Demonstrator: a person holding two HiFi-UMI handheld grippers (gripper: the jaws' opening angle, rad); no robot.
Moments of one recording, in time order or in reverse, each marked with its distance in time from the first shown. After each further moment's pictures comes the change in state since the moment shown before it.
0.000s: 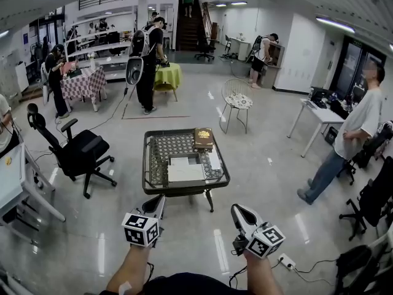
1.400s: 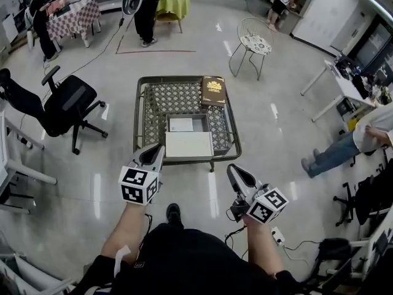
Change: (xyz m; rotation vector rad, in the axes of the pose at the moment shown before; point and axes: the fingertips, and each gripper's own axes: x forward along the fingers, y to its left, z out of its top) left arm 0.195 0.126 0.005 -0.017 0.112 0.030; right arm 0.194 -0.115 -0.045 0.146 0.203 0.061
